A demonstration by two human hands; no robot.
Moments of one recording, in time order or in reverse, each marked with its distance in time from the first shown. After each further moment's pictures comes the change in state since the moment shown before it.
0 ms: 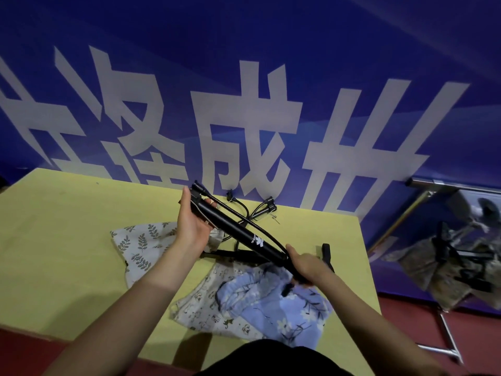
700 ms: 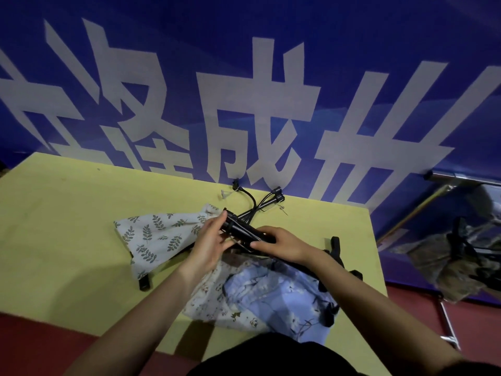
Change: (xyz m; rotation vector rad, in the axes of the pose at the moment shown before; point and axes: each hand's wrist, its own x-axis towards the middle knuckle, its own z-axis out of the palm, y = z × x) left_hand -0.005 -0.035 -0.033 0.361 -0.080 -0.207; right_hand 0.024 -0.061 0.021 0.034 -0.183 -0.626
